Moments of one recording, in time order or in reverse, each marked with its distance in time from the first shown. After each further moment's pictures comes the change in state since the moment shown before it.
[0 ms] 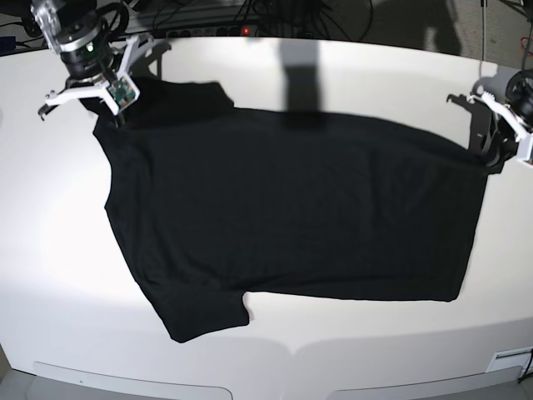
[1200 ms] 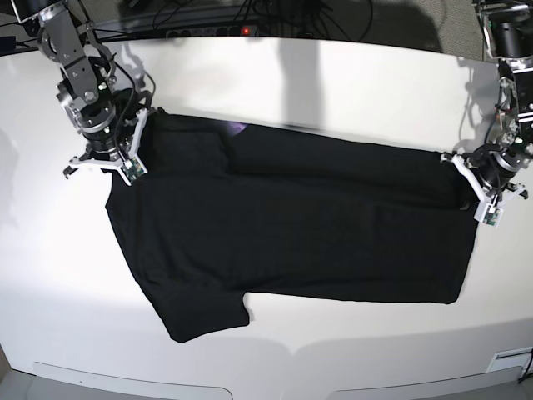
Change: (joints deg) left arm -25.3 2.4 11.4 -27.3 19.8 5.8 -3.5; right arm 31.4 -0.6 -13.8 -32.6 5.6 0.1 3.7
